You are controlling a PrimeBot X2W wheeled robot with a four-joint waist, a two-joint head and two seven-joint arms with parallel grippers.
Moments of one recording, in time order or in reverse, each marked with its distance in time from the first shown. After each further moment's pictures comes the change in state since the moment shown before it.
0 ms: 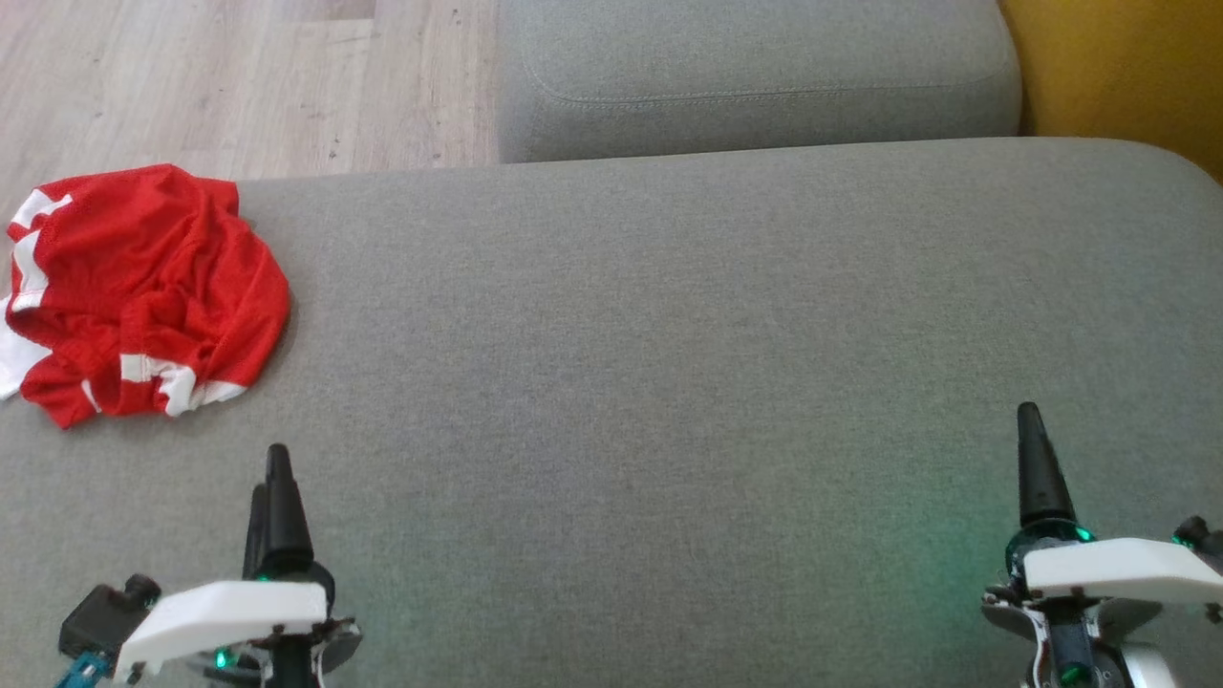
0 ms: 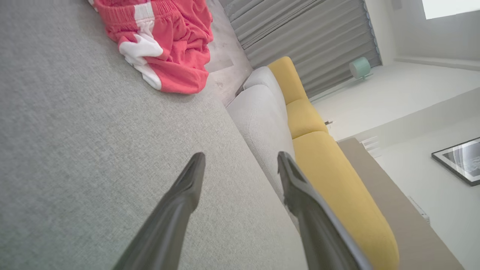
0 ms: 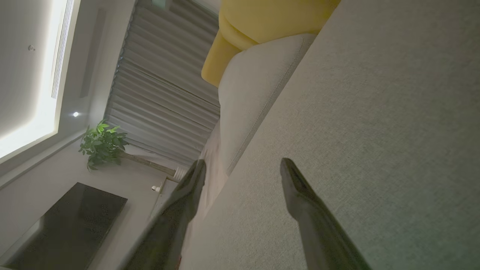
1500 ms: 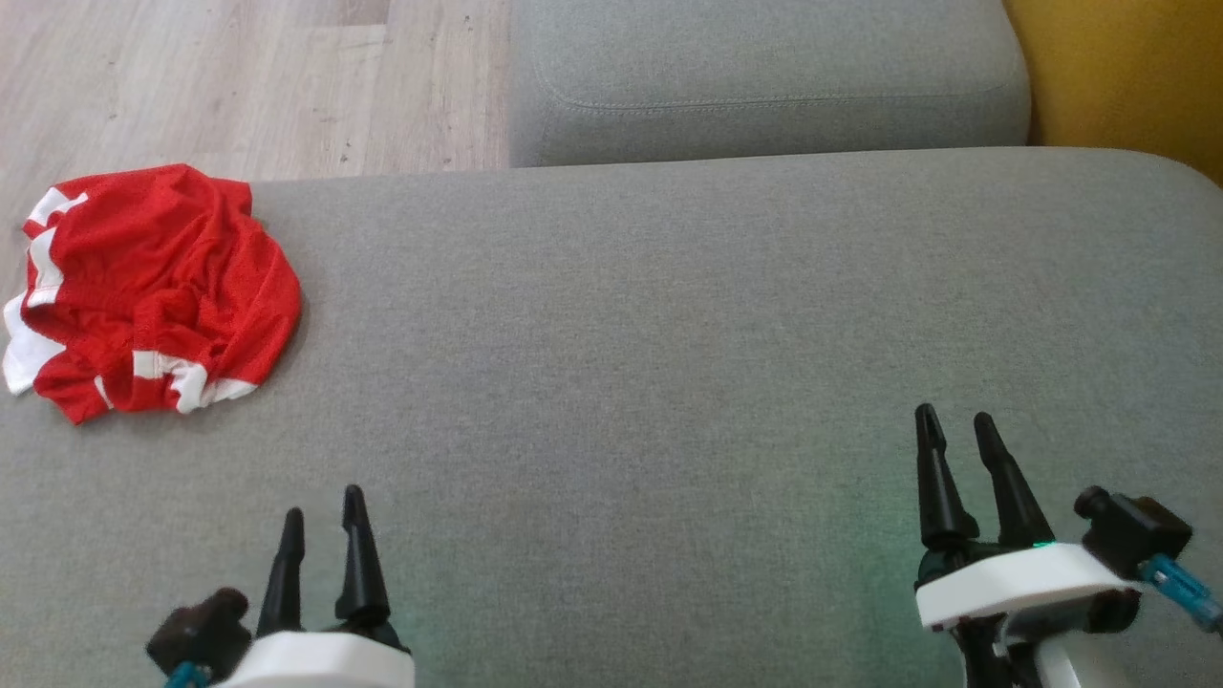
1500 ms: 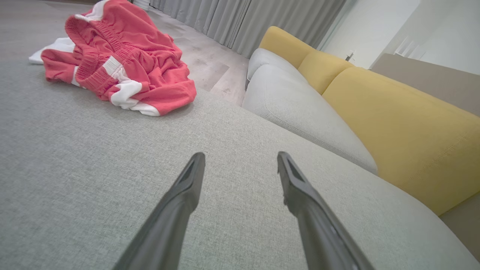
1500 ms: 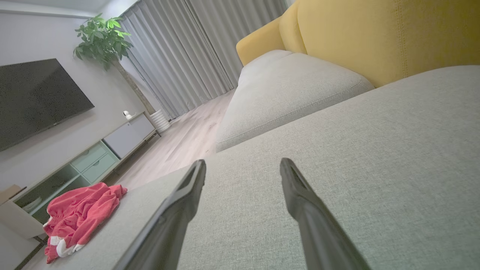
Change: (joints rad) left arm 0.057 0.001 -0.079 0.046 0.579 0.030 -0.125; right arm 0.005 -0.001 0.122 -0.015 -0.587 0.000 -0.127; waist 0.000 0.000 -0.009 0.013
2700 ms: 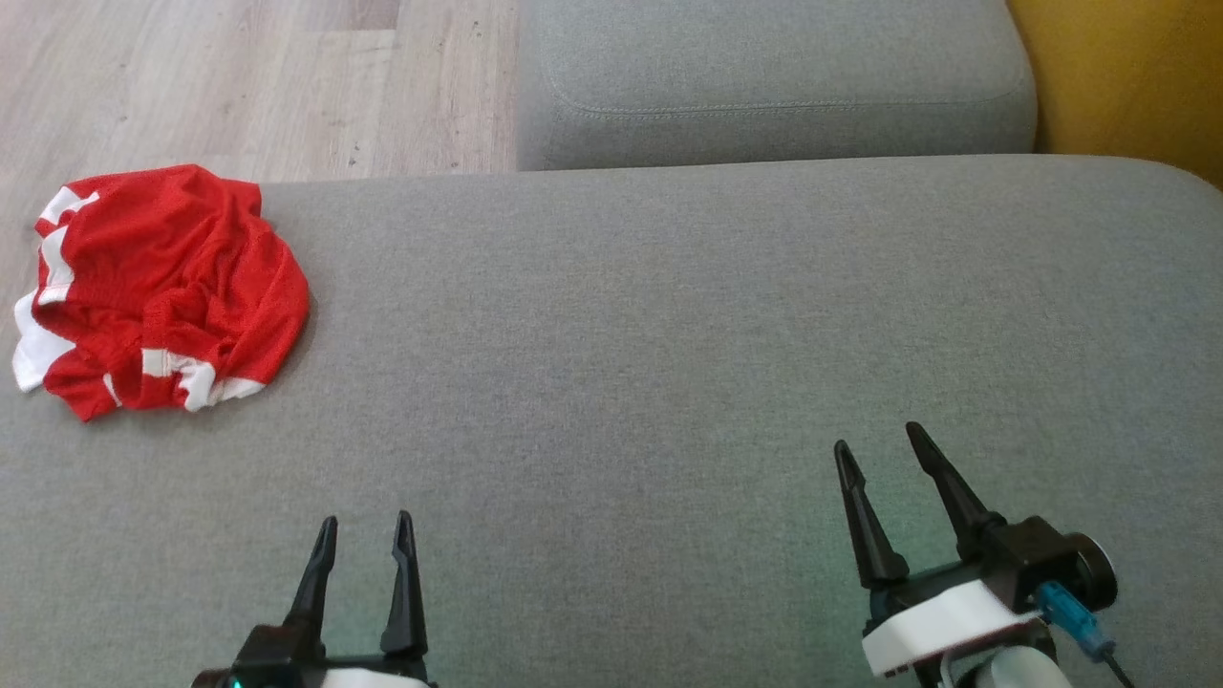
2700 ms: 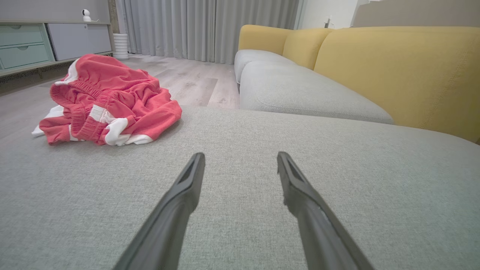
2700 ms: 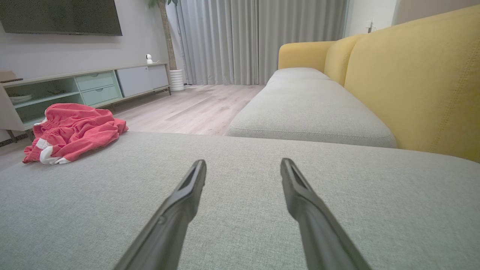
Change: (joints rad) left arm 0.026 0.003 -0.048 0.052 0.359 0.044 -0.105; right arm 0.018 -0.001 0.077 0.012 -0.451 0.000 -0.103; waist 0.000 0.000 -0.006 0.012
